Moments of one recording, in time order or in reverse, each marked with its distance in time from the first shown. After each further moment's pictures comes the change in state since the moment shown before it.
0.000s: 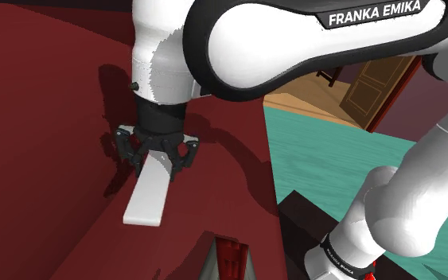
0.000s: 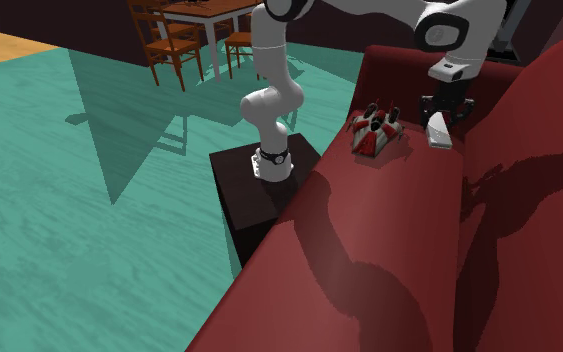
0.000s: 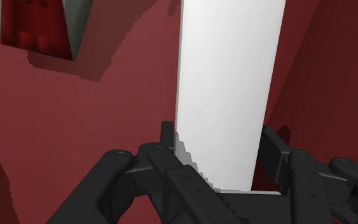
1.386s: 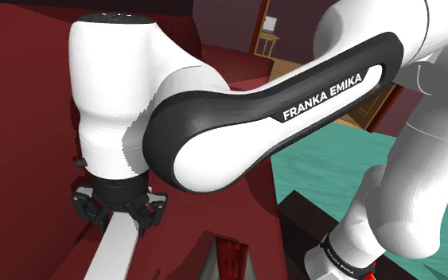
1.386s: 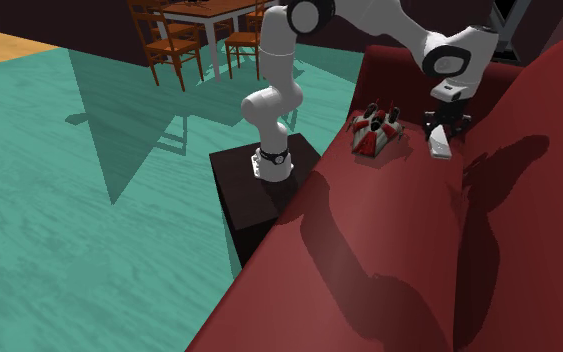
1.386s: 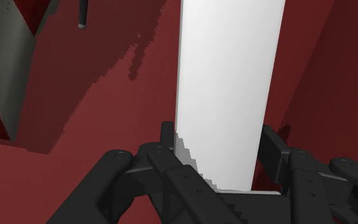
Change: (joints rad) arm 0.087 0.226 0.082 0.018 -0.157 0.167 0.234
